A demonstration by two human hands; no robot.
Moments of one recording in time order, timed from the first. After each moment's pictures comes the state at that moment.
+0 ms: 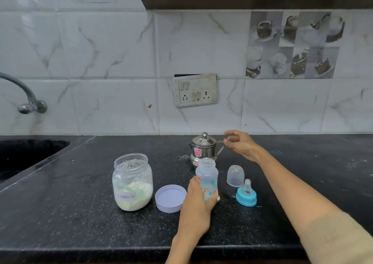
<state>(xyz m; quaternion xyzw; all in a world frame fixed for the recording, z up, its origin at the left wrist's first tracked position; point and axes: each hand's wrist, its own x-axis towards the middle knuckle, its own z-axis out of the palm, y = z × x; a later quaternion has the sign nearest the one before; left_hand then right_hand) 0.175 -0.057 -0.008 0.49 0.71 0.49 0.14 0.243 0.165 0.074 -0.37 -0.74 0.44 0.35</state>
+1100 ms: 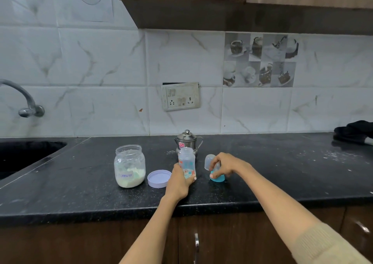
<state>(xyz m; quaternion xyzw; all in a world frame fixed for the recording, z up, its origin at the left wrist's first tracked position) 0.176 -0.061 -0.005 0.48 0.74 0.46 0.13 0.317 0.058 0.058 -0.40 -0.89 0.20 0.07</state>
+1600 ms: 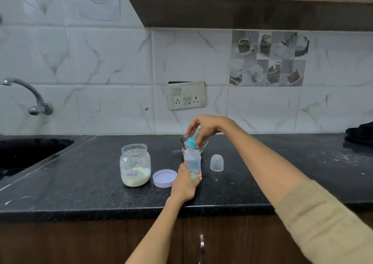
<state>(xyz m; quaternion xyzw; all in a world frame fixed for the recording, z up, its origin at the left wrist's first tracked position) 0.176 -0.061 -0.007 0.49 0.74 0.44 0.12 0.256 0.014 0.175 -0.27 -0.95 0.15 0.06</state>
